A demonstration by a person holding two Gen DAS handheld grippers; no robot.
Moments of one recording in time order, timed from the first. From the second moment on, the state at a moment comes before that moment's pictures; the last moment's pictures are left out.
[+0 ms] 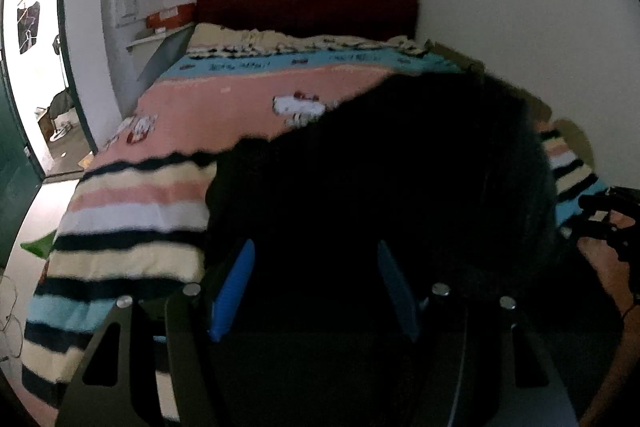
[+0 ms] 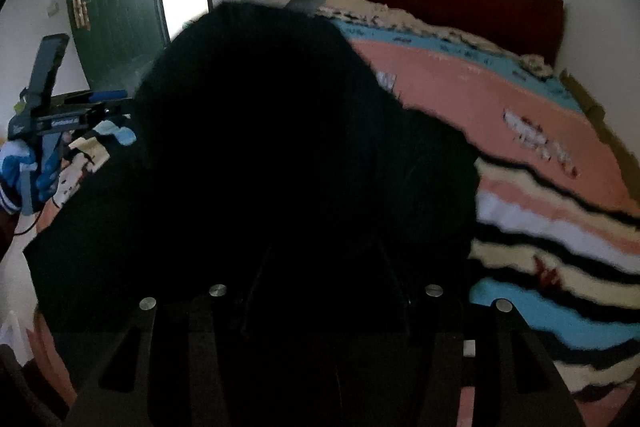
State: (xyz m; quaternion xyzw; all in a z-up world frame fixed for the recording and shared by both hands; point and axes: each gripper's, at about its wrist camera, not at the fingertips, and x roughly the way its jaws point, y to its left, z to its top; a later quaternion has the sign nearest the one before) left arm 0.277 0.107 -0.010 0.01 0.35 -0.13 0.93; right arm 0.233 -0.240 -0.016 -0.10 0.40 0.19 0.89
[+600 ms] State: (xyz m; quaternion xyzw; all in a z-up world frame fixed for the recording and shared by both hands) left arm 0.383 0.011 0.021 0.02 0.36 -0.18 0.91; right arm 0.370 -0.182 0.042 -0.02 0.37 0.22 0.90
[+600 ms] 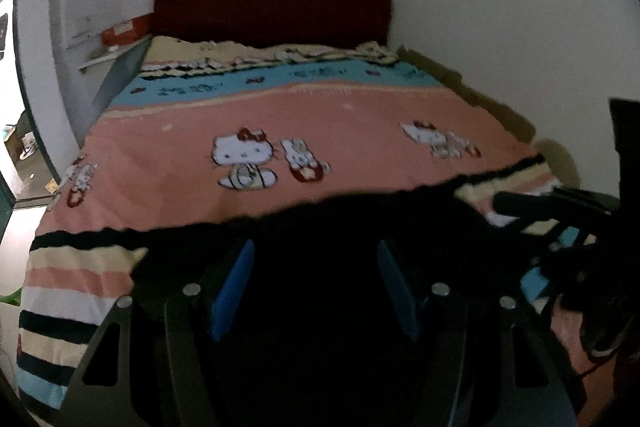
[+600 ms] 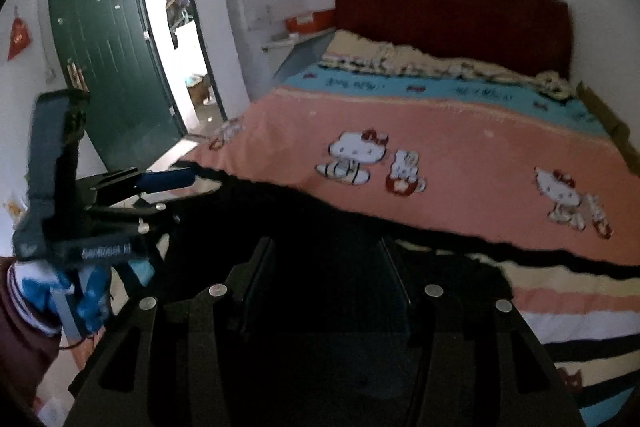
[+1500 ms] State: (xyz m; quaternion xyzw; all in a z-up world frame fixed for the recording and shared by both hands) left arm 0.346 0.018 -0.102 0.02 0.40 -0.18 0.90; right arm 0.321 -0.182 -0.090 -0.09 0.44 0.17 0.87
